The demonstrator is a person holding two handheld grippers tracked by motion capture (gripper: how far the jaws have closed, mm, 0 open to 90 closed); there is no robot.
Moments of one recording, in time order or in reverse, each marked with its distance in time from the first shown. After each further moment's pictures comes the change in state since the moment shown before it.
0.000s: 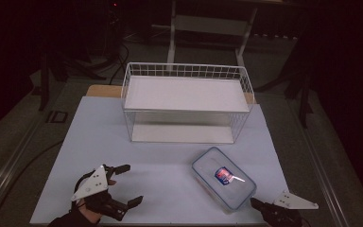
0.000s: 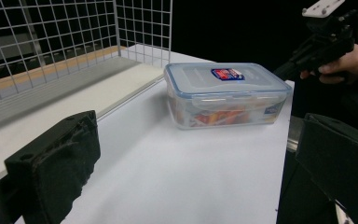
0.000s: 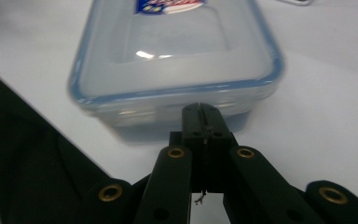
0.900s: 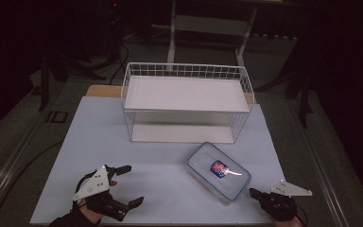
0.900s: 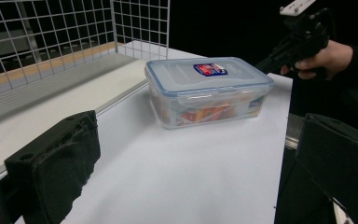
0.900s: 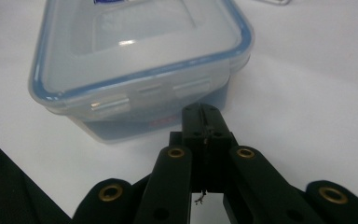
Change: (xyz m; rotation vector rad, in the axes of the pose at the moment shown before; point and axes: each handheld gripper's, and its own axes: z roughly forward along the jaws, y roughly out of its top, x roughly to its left) left arm 0.000 -0.002 0.002 0.013 -0.009 0.000; right arm -0.021 0.009 0.023 0.018 -0.025 0.036
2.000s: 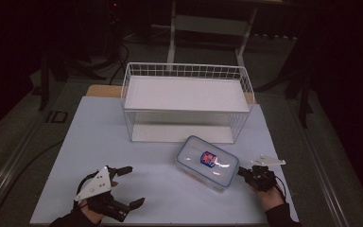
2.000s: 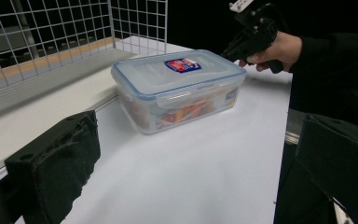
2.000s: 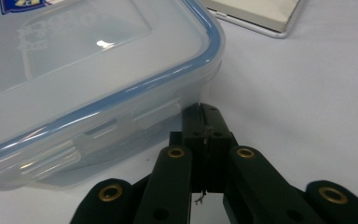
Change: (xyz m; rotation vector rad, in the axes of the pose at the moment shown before) left arm -0.001 -0.002 0.002 0.015 -0.005 0.003; right arm -0.021 0.049 0.067 0.049 -0.037 -0.021
